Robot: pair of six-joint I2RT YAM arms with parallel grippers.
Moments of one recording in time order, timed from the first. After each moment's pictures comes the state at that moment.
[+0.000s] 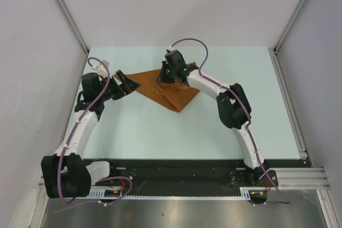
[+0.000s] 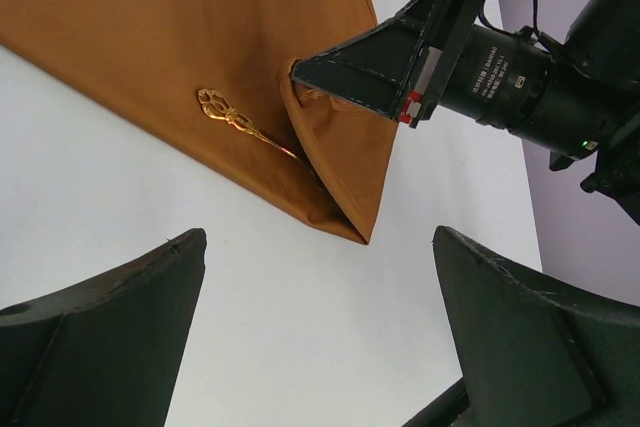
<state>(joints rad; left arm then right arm) 0.04 1.15 0.81 -0.12 0.55 -0.54 0.67 2.30 1.97 -0.31 -0.12 0.73</state>
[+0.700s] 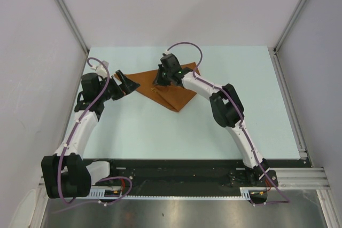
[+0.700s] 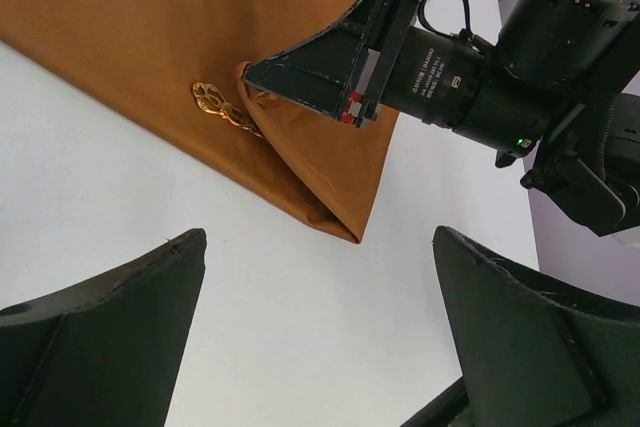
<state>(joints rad) 0.05 1.15 0.80 -0.11 0.55 -0.55 0.69 2.42 2.06 -0.30 -0.12 0.76</state>
